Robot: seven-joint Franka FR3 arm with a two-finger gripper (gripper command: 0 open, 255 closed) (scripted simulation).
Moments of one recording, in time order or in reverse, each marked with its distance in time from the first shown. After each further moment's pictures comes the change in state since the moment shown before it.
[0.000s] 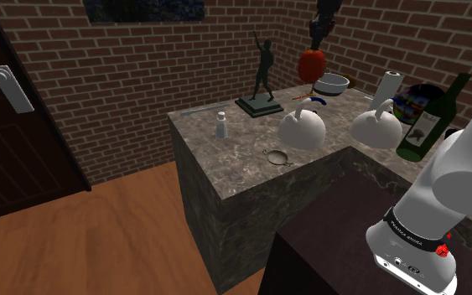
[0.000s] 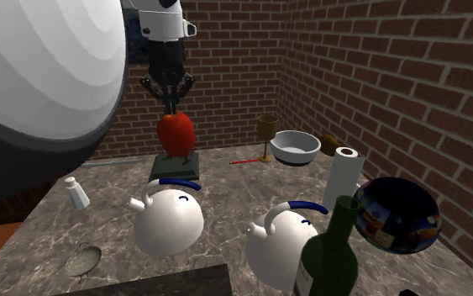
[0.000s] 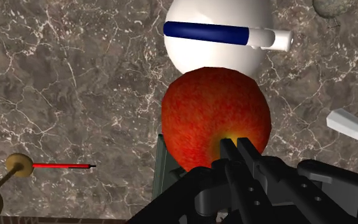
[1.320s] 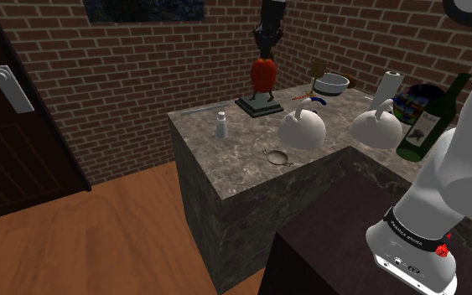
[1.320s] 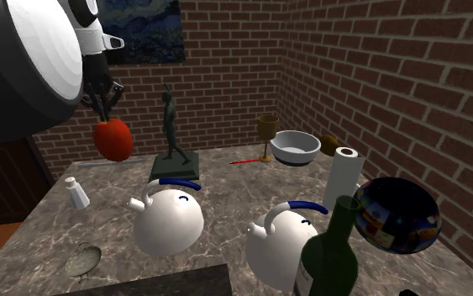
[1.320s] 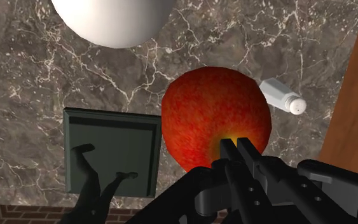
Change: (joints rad) arm 0.147 0.188 0.141 0.147 0.043 0.044 0.287
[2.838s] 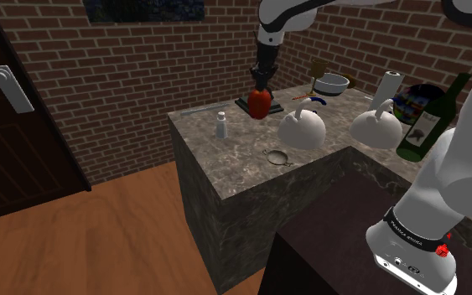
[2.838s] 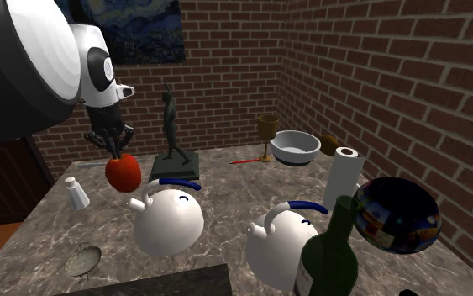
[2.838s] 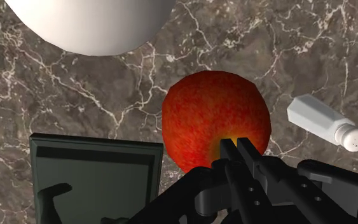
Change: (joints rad) arm 0.007 0.007 0.006 -0.305 0.008 0.311 -0.014
